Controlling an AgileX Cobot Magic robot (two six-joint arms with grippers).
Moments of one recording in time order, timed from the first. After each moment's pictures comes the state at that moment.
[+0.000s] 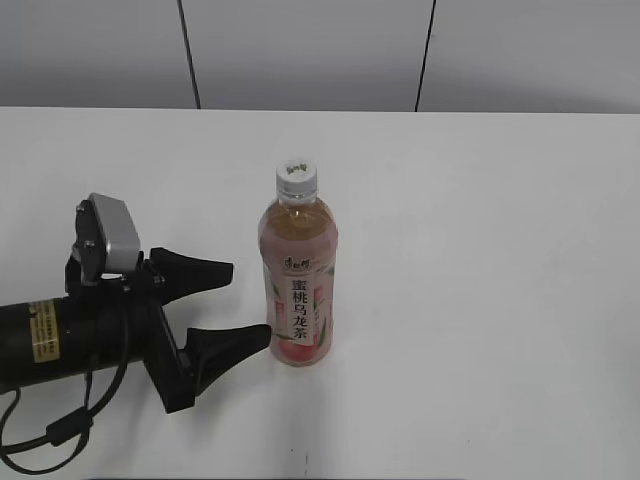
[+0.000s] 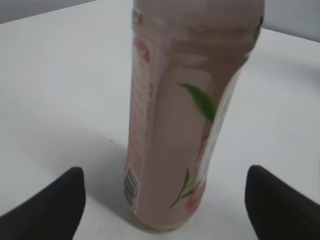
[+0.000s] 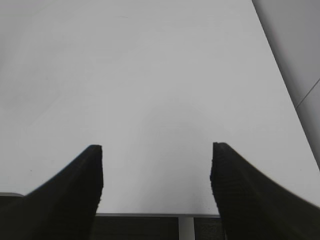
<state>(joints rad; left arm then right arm) -0.28 1.94 -0.39 0.90 -1.21 -0.21 0.06 -0.01 -0.51 -0.02 1.10 -0.11</state>
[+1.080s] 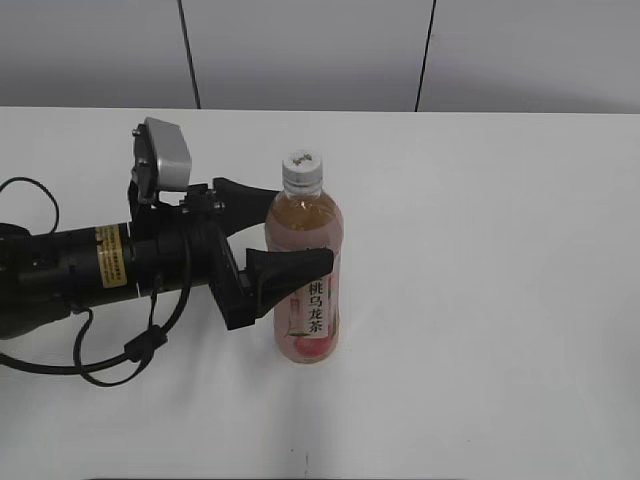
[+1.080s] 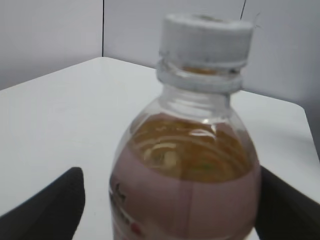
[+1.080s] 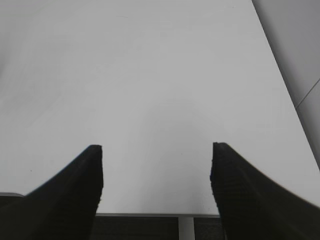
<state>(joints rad) -0.37 1.94 -0.64 0.95 -1.21 -0.41 0.06 -0.01 -0.51 -0.02 1.10 -0.11</state>
